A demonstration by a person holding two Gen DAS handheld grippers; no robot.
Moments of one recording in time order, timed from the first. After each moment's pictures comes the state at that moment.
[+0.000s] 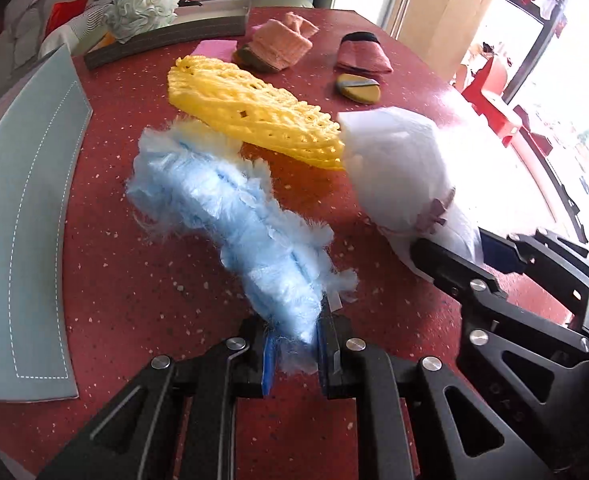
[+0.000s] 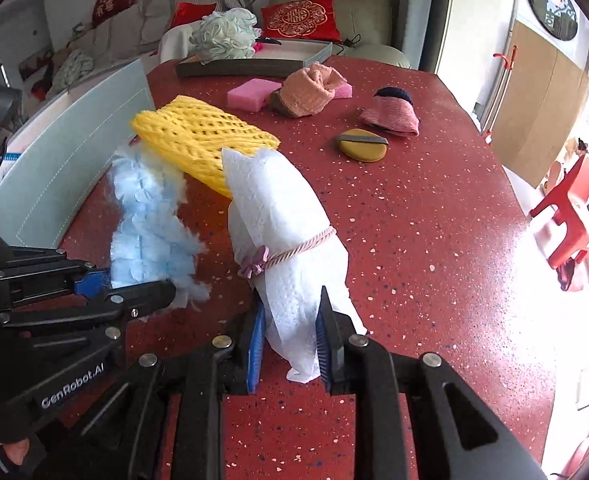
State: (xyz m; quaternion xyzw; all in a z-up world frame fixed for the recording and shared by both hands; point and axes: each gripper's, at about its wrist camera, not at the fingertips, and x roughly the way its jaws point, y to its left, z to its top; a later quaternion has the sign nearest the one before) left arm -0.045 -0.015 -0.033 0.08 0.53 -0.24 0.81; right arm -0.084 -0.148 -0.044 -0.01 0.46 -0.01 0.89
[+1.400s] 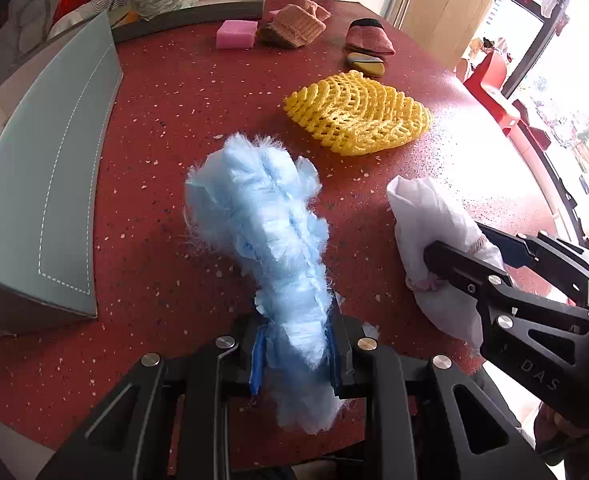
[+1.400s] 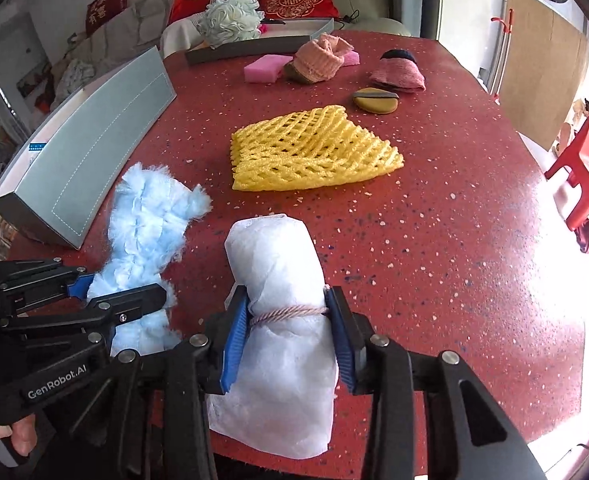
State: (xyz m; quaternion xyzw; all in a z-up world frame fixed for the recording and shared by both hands) left arm -0.068 0.030 -0.030 0.07 0.55 -0.24 0.80; right arm -0.130 -0.137 -0.048 0.06 0.49 0.00 0.87
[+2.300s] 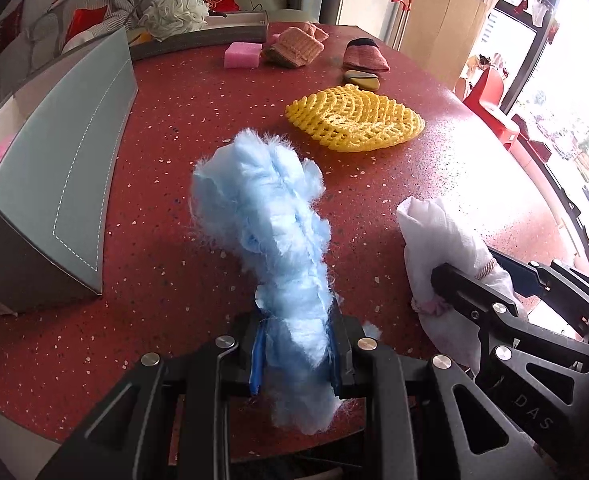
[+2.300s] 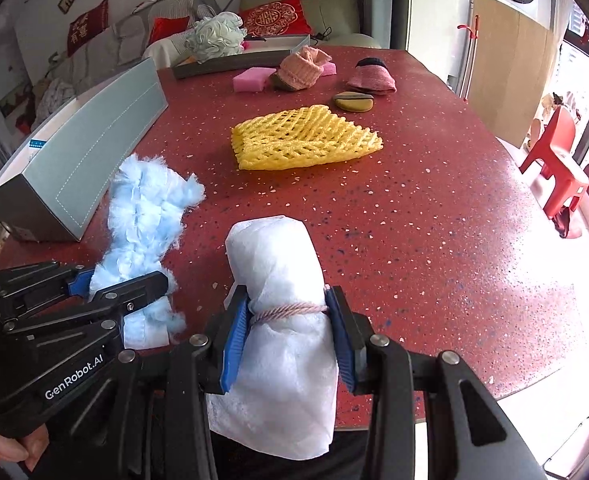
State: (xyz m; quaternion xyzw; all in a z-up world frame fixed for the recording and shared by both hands) left arm -0.093 0.038 -0.034 0.07 0.50 -0.23 0.83; right arm -0.161 -0.118 -0.048 0.06 0.46 -0.05 0.89
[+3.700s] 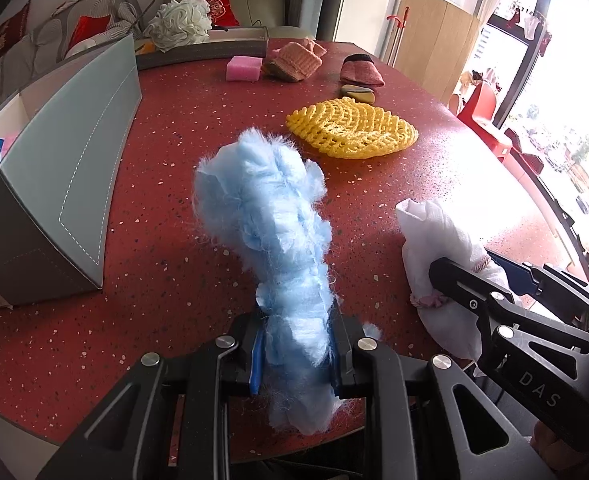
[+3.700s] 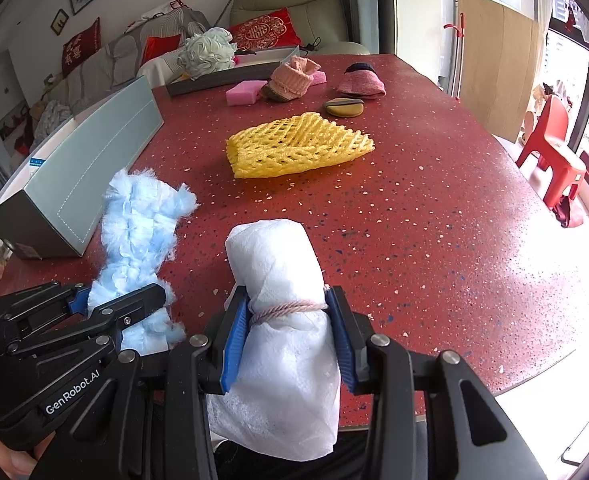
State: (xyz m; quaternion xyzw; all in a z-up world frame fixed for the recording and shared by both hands) left arm -0.106 0.047 -0.035 0.05 0.47 -0.24 0.85; right arm -0.167 -0.120 -0.051 0.09 0.43 -0.06 0.90
